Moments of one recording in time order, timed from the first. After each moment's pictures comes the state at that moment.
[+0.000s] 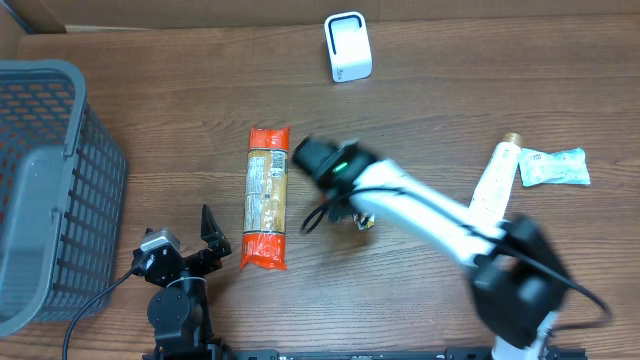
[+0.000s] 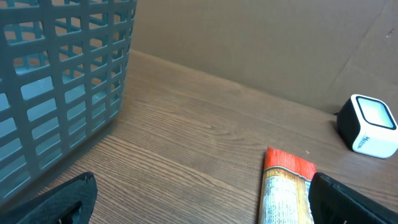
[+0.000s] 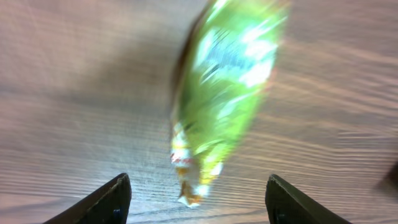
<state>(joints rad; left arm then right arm) 0.12 0.01 0.06 -0.18 -0.17 -0.25 0.76 1.89 1.53 -1.07 0.21 0.62</state>
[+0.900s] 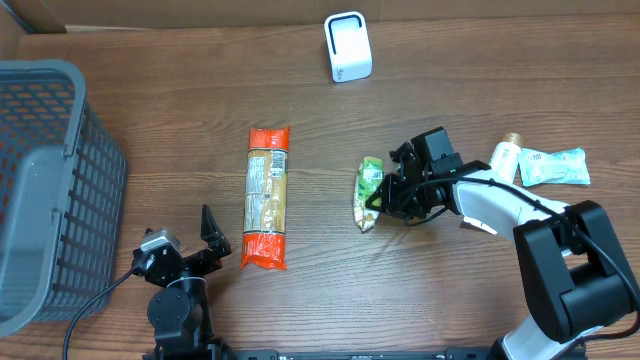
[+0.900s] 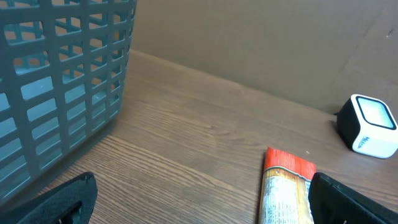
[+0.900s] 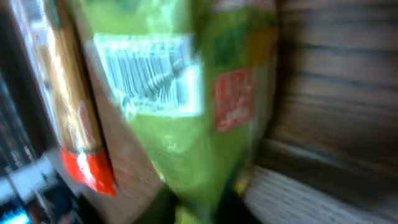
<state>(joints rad) 0.12 0.02 0.06 -0.18 -0.17 -0.25 0.35 1.81 0.93 -0.34 -0.63 0.53</state>
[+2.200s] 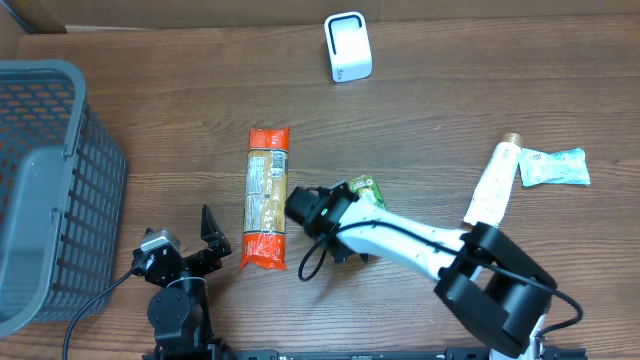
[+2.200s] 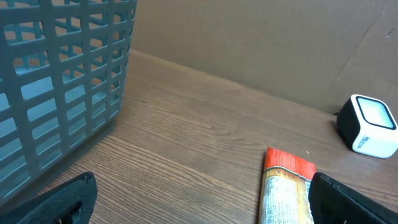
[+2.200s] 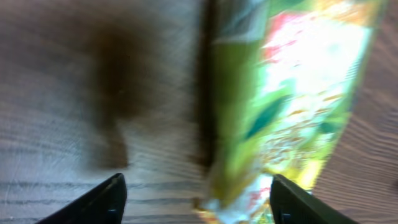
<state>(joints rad) 0.12 0.02 0.06 -0.18 -0.17 -0.25 0.95 1.96 1.32 -0.99 0.32 0.55</state>
